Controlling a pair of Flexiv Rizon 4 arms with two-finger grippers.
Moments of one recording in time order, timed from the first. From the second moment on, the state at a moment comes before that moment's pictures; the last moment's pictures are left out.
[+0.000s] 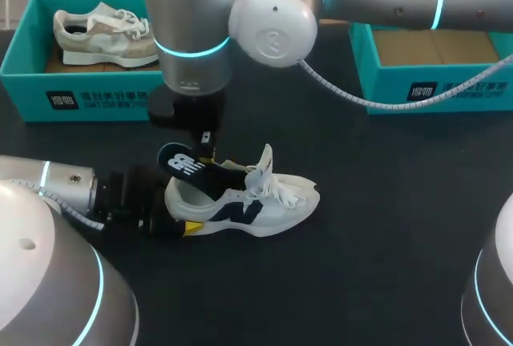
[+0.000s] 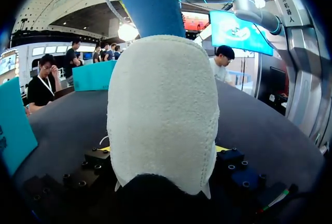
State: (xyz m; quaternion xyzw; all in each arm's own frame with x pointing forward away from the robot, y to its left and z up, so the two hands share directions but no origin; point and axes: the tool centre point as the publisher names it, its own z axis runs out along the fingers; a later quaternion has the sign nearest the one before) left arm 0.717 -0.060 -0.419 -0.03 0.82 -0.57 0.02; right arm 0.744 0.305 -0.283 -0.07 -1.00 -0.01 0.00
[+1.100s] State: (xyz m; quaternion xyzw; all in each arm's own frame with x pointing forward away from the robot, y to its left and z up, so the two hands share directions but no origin) left arm 0.717 -0.060 -0.419 -0.03 0.82 -0.57 0.02; right arm 0.742 0.320 -0.271 -0.12 -0.95 -0.20 0.20
